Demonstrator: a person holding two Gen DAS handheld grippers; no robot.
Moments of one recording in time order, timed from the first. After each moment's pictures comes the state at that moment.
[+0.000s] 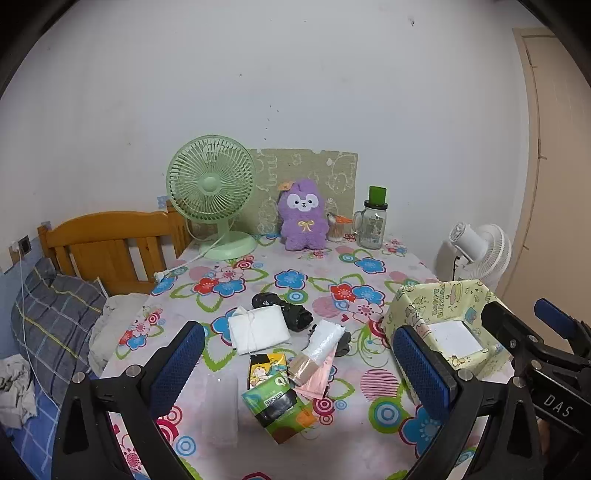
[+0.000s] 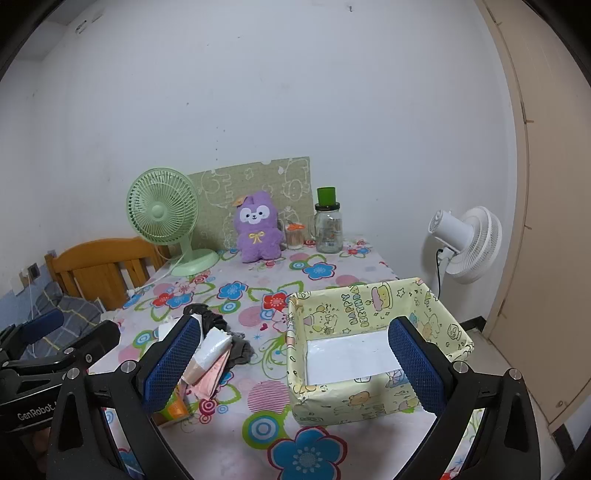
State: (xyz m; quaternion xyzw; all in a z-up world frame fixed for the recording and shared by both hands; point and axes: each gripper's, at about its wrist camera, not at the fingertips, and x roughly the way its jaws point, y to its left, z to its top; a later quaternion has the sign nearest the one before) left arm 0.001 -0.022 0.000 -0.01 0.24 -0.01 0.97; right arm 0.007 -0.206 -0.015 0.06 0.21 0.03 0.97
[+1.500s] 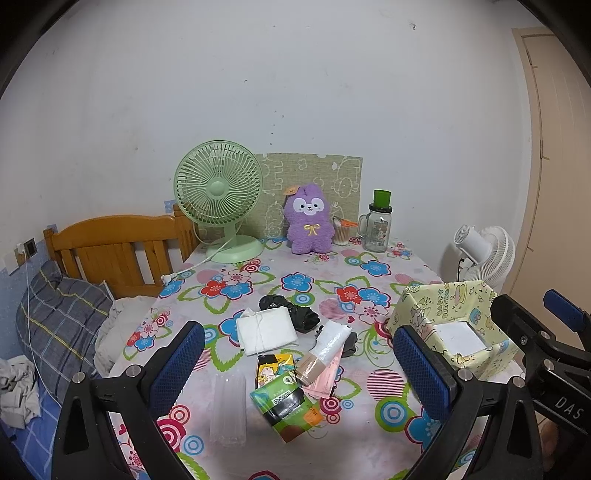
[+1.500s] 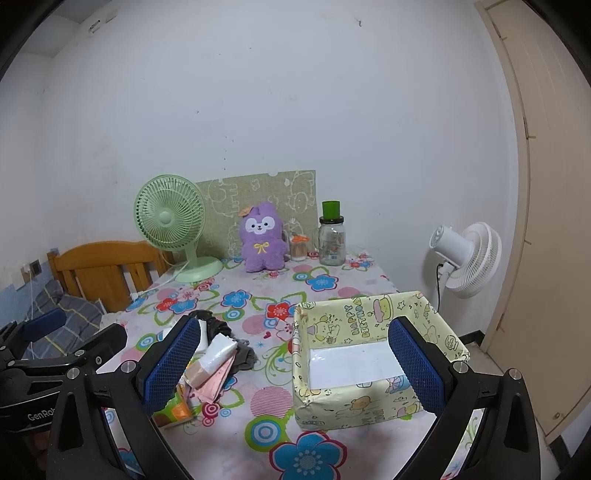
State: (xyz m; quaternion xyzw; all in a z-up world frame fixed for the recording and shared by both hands) left arm -0.006 -0.017 -0.001 -0.01 0.23 -0.01 0.97; right arm -0.005 -0.199 -0.007 0.04 0.19 0.04 0.98
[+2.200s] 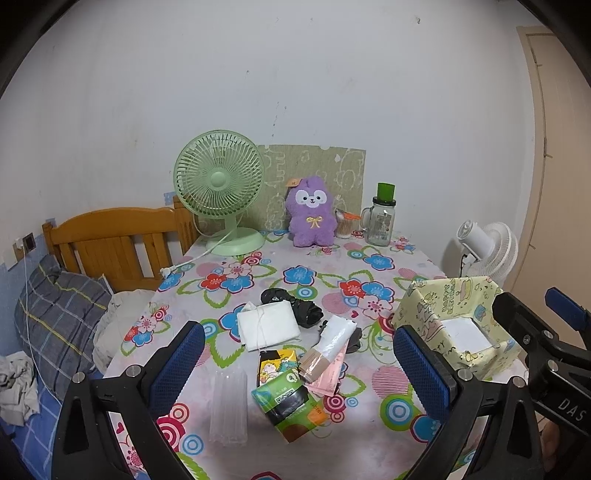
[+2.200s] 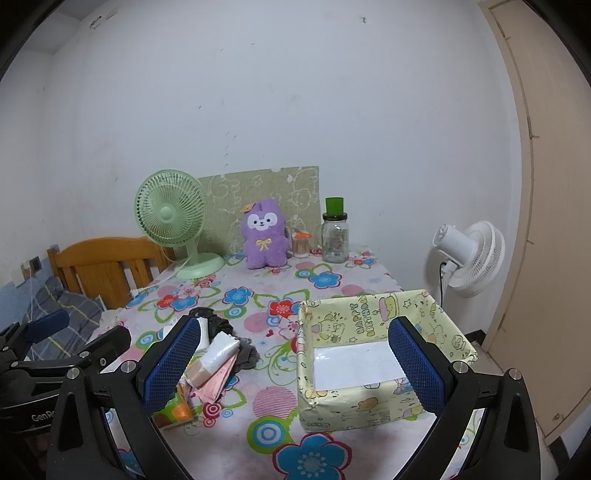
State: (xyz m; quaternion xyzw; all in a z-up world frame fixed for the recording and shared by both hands) left arm 0.003 -0.012 -0.008 -0.01 0.24 0.00 0.97; right arm 0.001 -0.195 -0.010 0.04 0.19 0.04 0.98
